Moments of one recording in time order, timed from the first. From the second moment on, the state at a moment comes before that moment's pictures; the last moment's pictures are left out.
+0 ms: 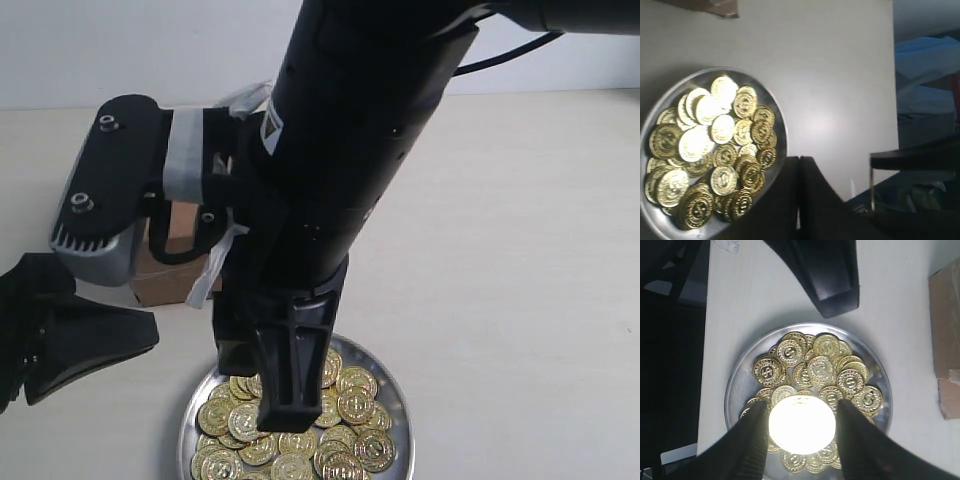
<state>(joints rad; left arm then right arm) -0.52 0.92 -0.34 -1.32 0.47 0.38 0.86 1.62 -1.34 0.26 1.09 -0.75</state>
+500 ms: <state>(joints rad) -0.53 0.99 -0.37 -1.53 0.63 0.53 0.86 1.54 -1.34 0.24 1.08 -0.75</state>
